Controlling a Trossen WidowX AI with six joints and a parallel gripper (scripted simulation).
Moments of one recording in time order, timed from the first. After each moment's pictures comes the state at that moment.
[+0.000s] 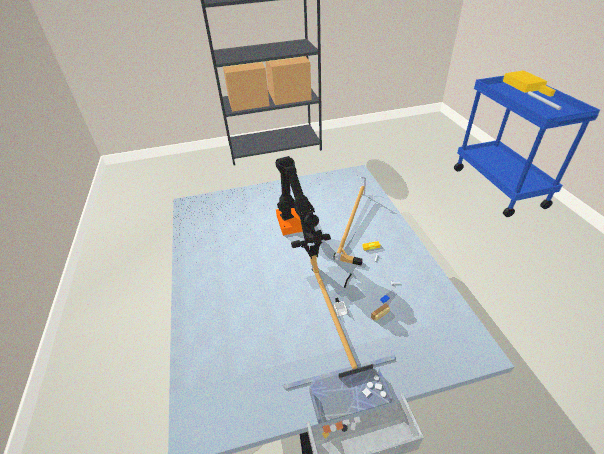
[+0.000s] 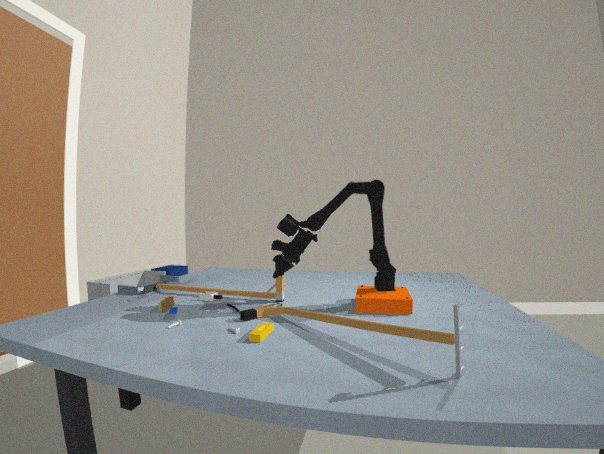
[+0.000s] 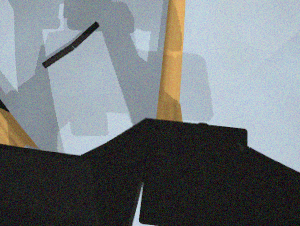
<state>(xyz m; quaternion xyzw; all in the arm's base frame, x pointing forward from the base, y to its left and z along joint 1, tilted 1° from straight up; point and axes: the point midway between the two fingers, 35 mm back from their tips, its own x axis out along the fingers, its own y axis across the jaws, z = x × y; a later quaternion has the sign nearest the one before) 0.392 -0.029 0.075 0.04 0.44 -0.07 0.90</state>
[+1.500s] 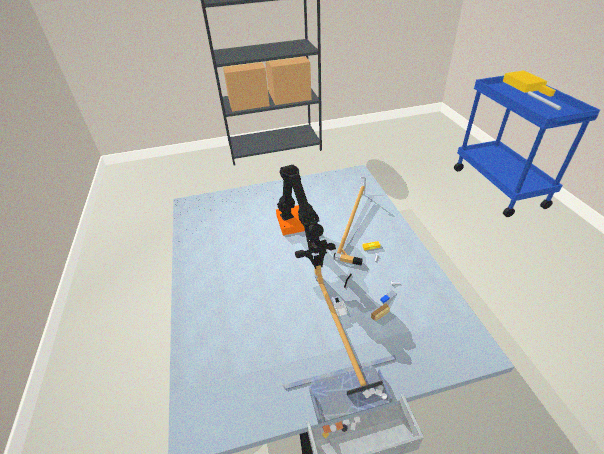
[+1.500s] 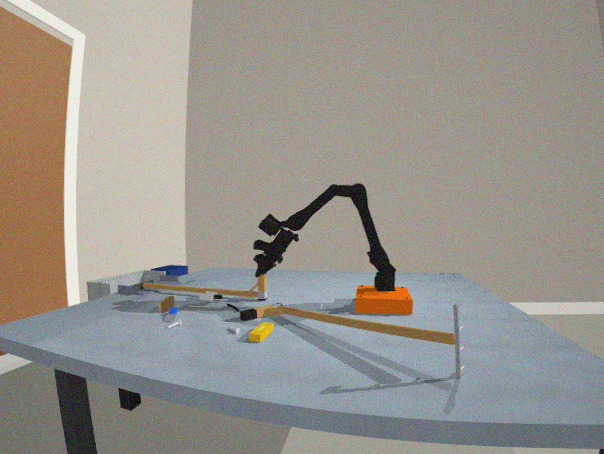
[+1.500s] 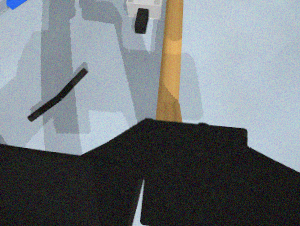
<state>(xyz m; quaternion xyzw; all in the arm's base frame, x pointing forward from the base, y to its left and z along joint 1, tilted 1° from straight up) 0.461 -0.042 0.080 0.04 0.43 -0.07 0.90</state>
